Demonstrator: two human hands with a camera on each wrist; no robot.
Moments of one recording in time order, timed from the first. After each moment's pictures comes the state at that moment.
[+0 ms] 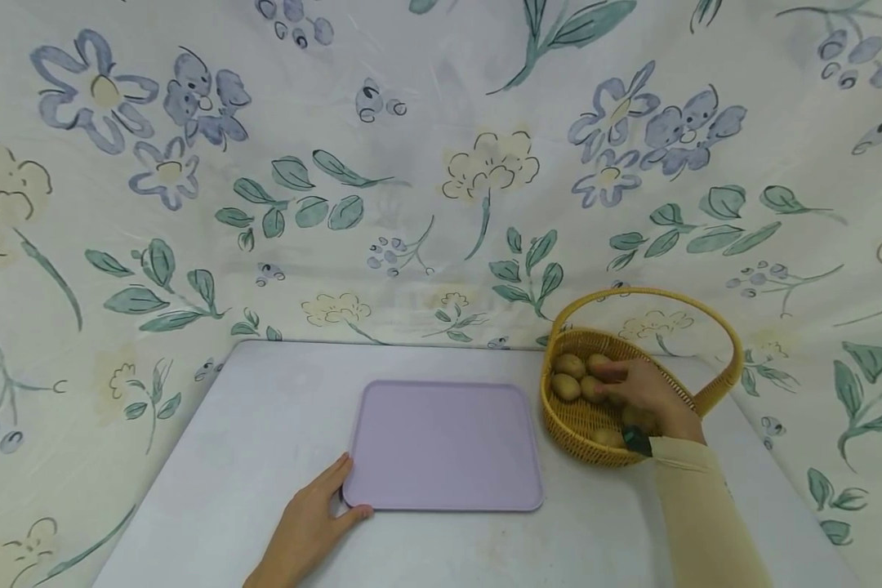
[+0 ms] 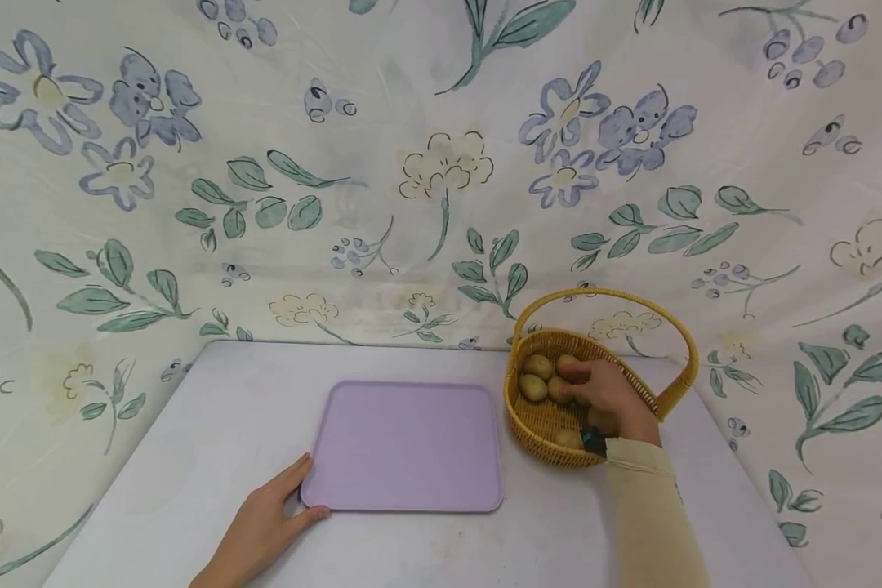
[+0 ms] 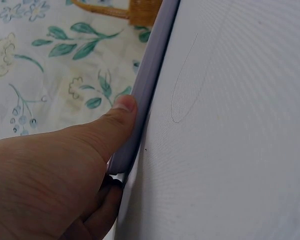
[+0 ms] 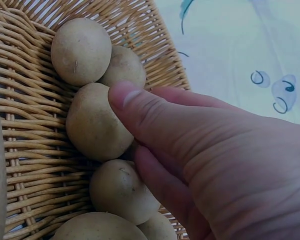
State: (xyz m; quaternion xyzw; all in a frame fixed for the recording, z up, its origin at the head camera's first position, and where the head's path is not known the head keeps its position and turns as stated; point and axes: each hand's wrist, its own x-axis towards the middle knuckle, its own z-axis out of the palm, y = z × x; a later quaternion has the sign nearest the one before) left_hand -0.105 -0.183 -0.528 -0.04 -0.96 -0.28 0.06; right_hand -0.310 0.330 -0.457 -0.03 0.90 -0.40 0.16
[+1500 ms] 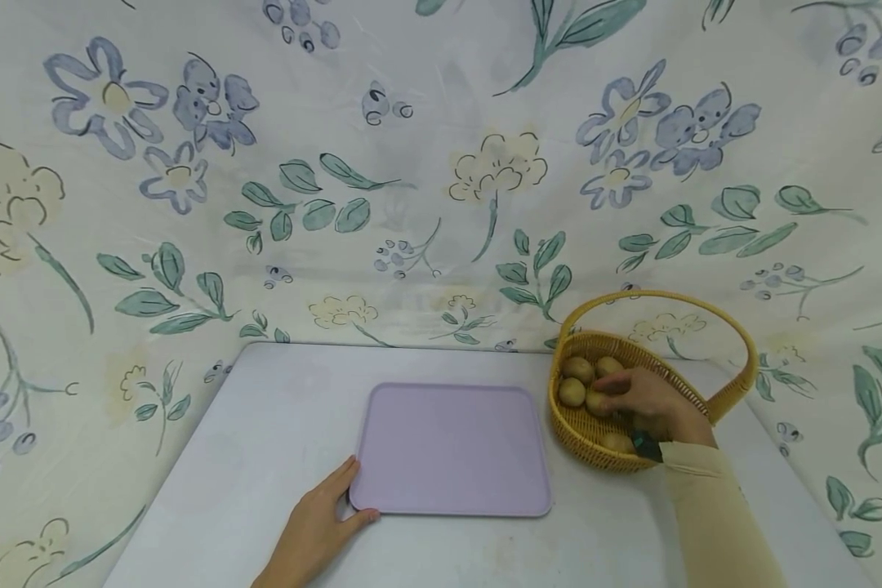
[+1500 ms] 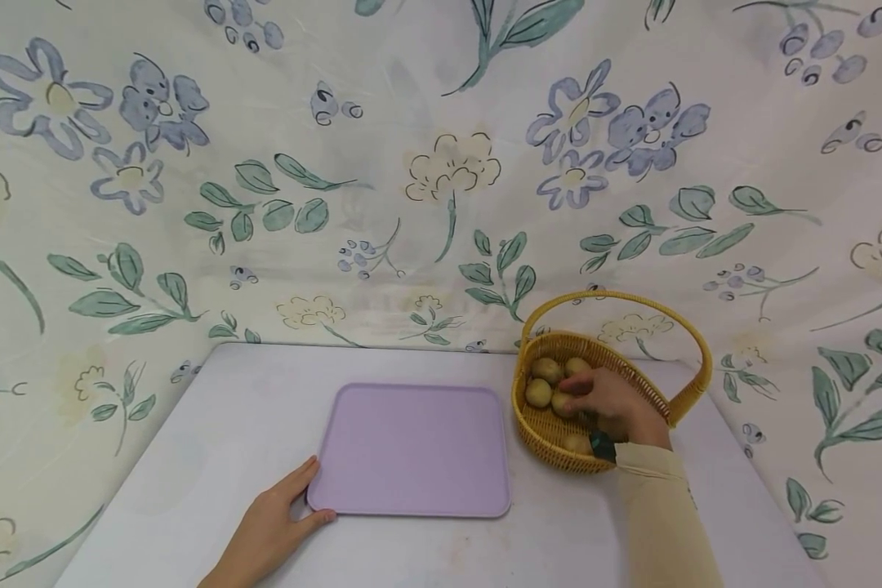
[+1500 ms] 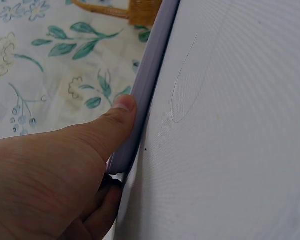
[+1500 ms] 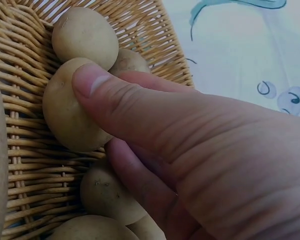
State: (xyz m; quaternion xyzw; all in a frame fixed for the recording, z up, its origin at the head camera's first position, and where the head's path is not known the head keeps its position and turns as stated) left_hand -0.106 -0.182 -0.527 -0.01 -0.96 -0.29 0.02; right_hand -0.315 0.326 -0.452 -0.13 0.93 -0.30 0.17
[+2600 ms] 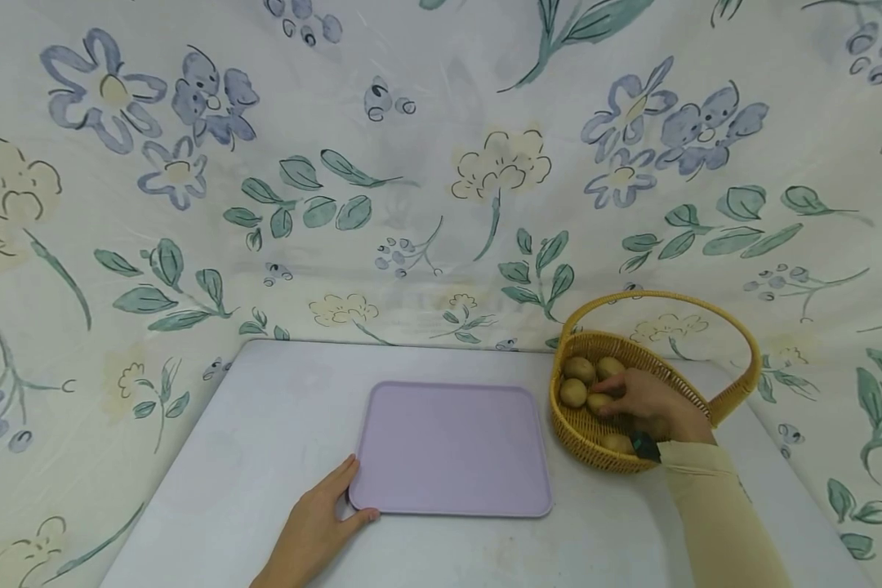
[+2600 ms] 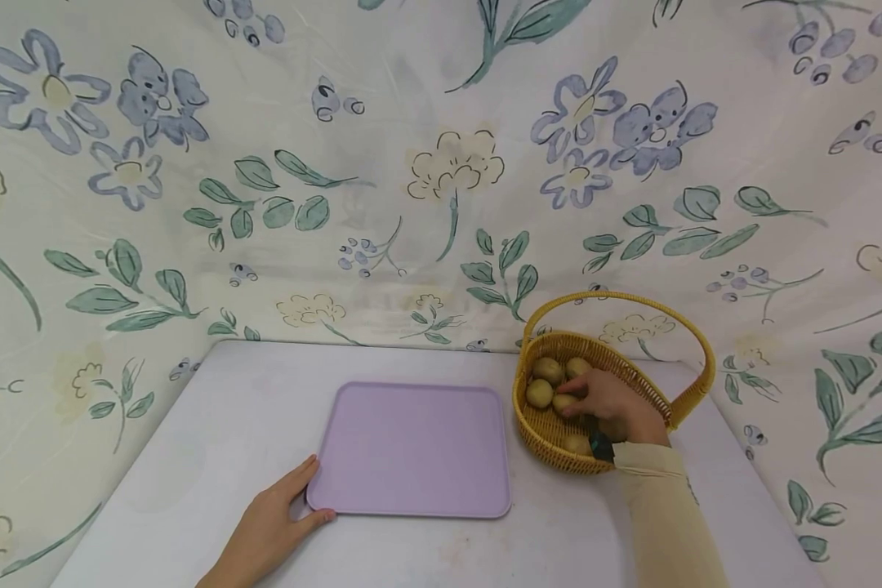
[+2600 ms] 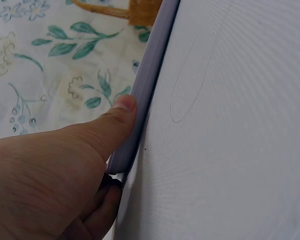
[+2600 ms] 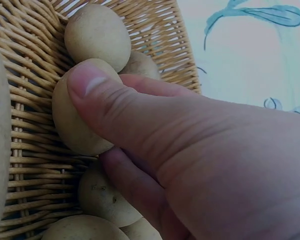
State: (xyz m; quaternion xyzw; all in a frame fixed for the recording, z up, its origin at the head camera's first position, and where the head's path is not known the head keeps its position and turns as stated) left_hand -0.106 -0.181 -0.525 -0.02 -0.96 -0.29 0.04; right_hand -0.319 0.321 -0.453 -0.15 0.93 -0.28 0.19
